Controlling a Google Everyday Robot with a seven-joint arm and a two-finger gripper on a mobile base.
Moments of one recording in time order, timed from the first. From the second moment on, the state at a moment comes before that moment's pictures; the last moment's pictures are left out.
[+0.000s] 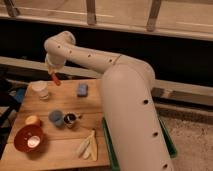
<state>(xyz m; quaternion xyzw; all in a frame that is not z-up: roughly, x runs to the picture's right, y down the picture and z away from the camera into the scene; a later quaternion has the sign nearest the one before) -0.282 -0.114 0.808 -0.26 -0.11 0.55 0.79</state>
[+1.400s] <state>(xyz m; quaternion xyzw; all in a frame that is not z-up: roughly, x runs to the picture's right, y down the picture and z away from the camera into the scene) -0.343 -0.134 0.854 -0.26 -0.17 0.54 0.79</state>
